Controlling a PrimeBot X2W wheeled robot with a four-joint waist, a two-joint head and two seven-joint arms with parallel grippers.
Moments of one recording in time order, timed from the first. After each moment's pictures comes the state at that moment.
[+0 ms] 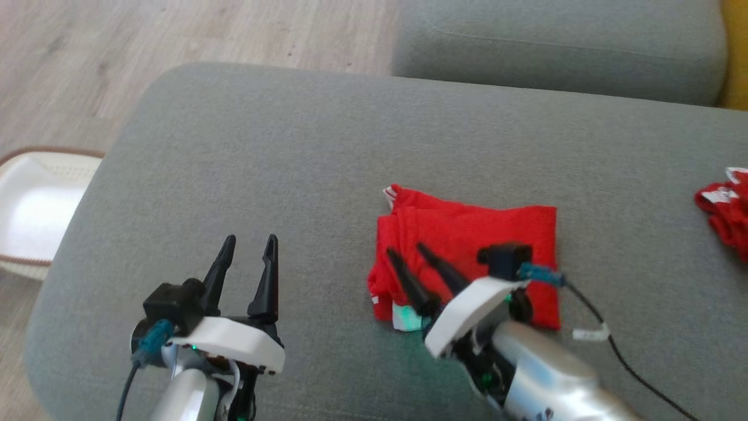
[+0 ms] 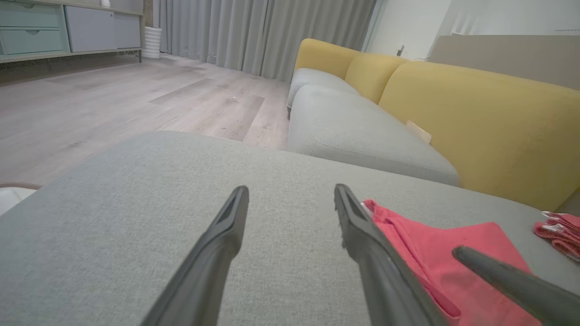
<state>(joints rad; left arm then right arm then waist) -0.09 0.05 -0.24 0.27 -0.29 -0.03 -0.25 -0.50 -0.06 0.97 0.76 1.05 0.13 -0.25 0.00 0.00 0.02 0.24</state>
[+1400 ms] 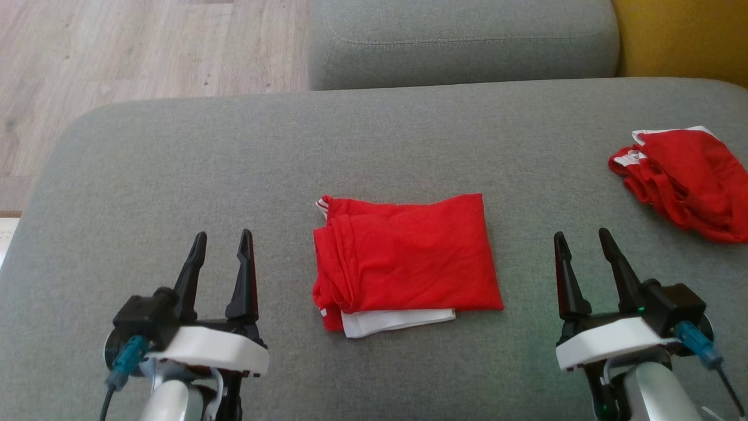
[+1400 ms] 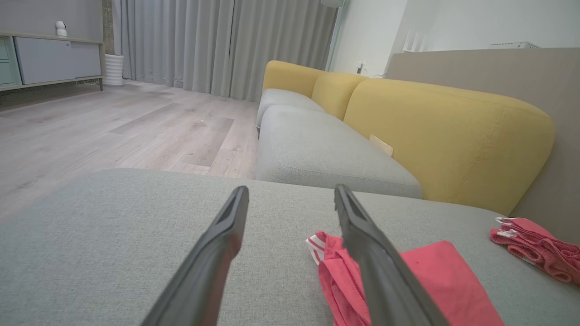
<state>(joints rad) -0.02 0.05 -0.18 0.12 -0.27 0.01 -0.25 -0.07 -0.05 0.06 0.32 0.16 0.13 -0.25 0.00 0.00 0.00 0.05</state>
